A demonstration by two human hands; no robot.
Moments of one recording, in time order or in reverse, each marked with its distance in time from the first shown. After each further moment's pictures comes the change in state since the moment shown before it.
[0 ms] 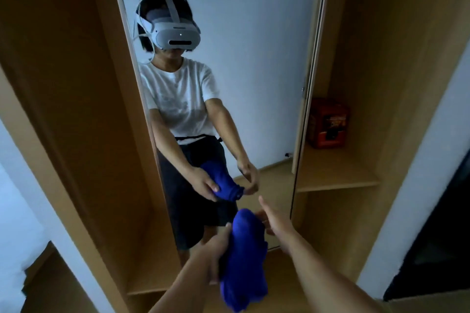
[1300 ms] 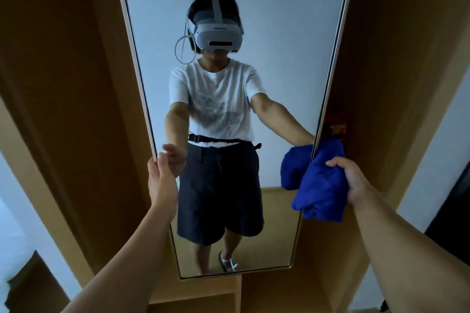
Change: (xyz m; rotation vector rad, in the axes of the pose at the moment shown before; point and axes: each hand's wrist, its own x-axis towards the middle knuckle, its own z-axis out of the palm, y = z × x) left_hand -0.027 0.135 -0.063 0.007 0.675 1.030; right_hand 0.016 -0.081 -0.151 0.623 0.076 -0.152
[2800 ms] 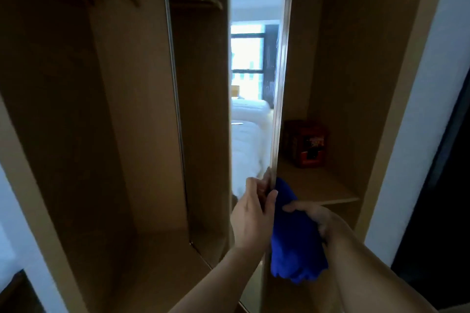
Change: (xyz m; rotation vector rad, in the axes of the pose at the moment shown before) left_hand -0.186 0.027 0.084 0.331 -0.360 0.589; right_hand -0.065 0.042 0.001 -0.380 -0.147 0.345
